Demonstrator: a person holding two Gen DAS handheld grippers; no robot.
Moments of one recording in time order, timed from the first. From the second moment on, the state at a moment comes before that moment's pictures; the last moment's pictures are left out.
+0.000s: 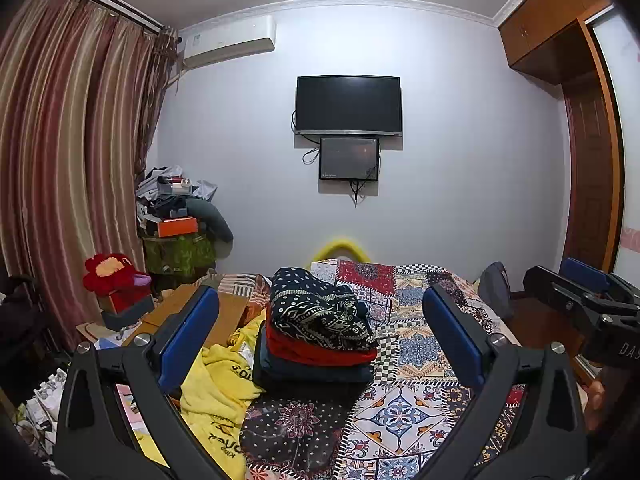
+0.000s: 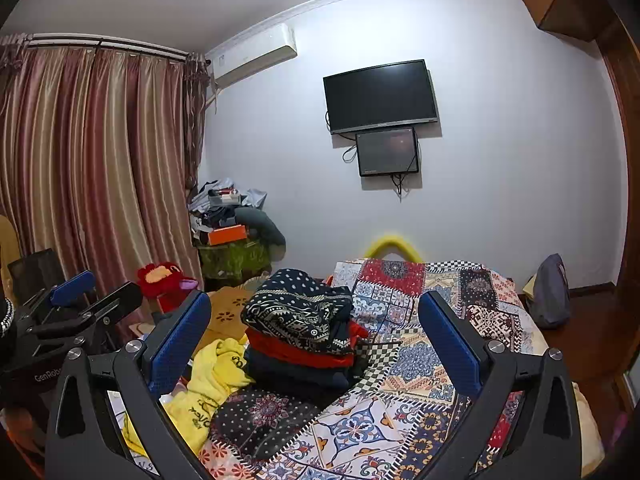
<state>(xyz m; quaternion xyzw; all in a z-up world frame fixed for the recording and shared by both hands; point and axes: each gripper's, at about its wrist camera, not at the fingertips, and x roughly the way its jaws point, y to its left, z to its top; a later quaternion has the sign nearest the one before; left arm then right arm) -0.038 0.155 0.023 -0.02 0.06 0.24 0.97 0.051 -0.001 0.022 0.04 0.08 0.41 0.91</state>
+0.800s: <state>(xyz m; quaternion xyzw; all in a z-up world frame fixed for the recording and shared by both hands) -0.036 0.162 0.022 -0.03 0.07 0.22 0.97 0.051 0.001 0.021 0.05 0.08 0.40 0.91</state>
